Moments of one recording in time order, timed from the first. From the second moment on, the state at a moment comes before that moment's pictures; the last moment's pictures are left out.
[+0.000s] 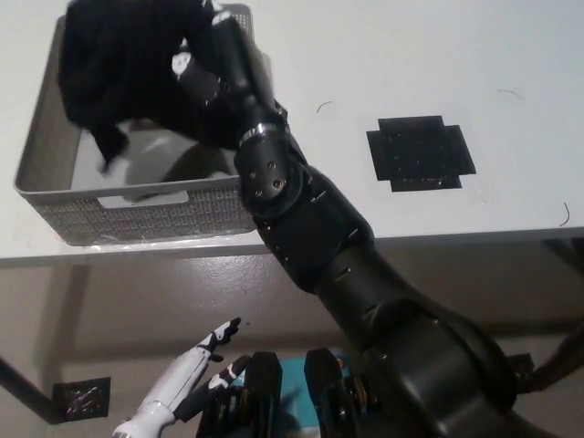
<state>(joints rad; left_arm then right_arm) -0.12 0.24 -0.23 0.30 0.40 -0.30 -0.06 -1.23 0.28 0.12 1.18 -0.34 -0.21 -0.42</state>
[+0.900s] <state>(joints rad) -0.14 0.25 -0.21 0.31 0.40 -0.28 -0.09 -1.23 0.17 0.28 0.92 -0.34 0.03 -0.07</state>
